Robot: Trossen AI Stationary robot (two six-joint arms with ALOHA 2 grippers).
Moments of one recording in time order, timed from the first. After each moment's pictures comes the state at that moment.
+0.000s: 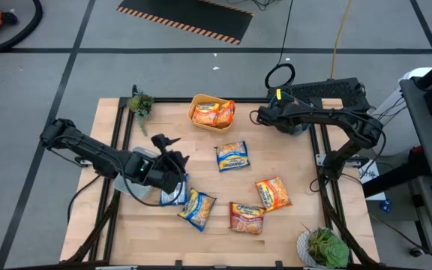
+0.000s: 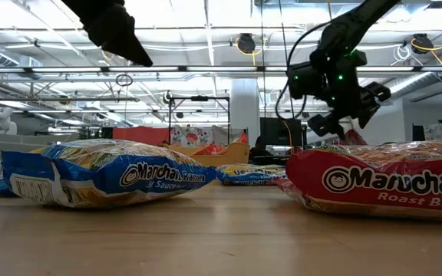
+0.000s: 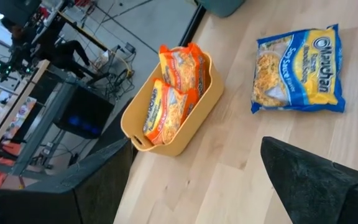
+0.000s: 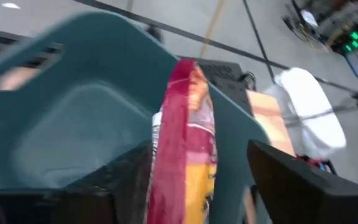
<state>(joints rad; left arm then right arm) -0.36 1.34 1.00 -0.69 -0.99 -0.25 -0.53 1.57 0.93 -0.99 0.95 0.97</state>
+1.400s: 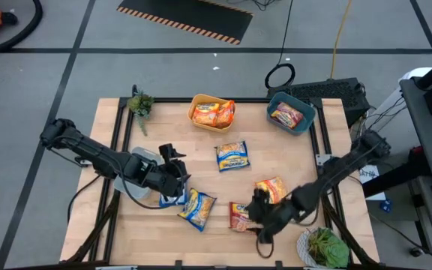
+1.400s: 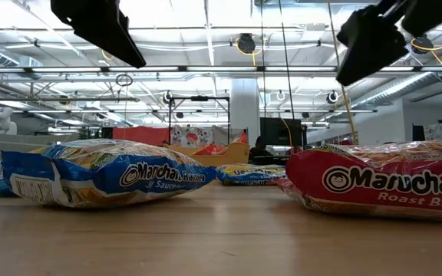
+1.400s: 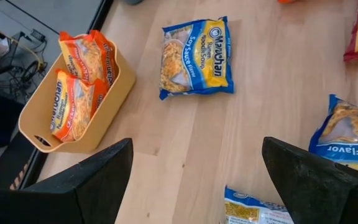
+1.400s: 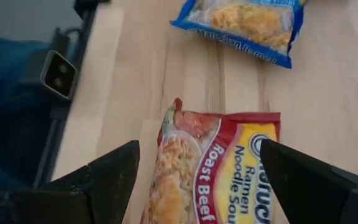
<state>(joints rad) -0.39 1.34 1.00 -0.66 -0.66 -0.27 0.62 1.57 0.97 -0.28 0.28 0.53</state>
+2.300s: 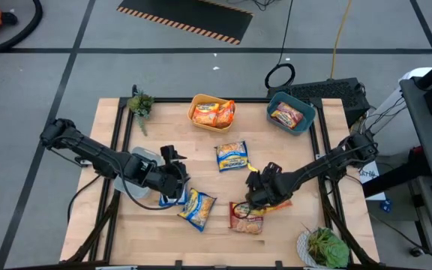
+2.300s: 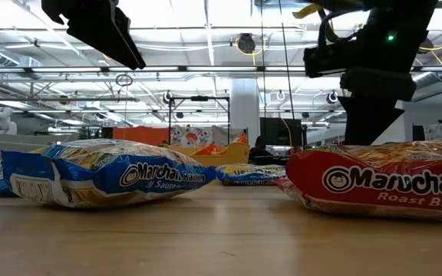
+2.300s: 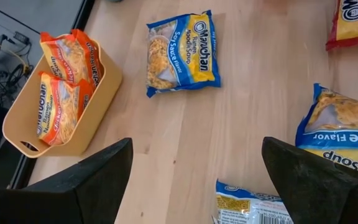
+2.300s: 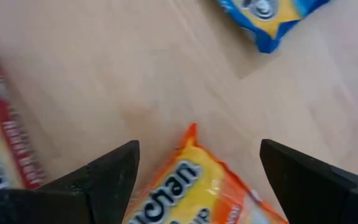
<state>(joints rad) -0.39 1.34 1.00 -0.66 -0.61 -0.23 0.39 1.69 1.04 -0.87 0.39 0.88</state>
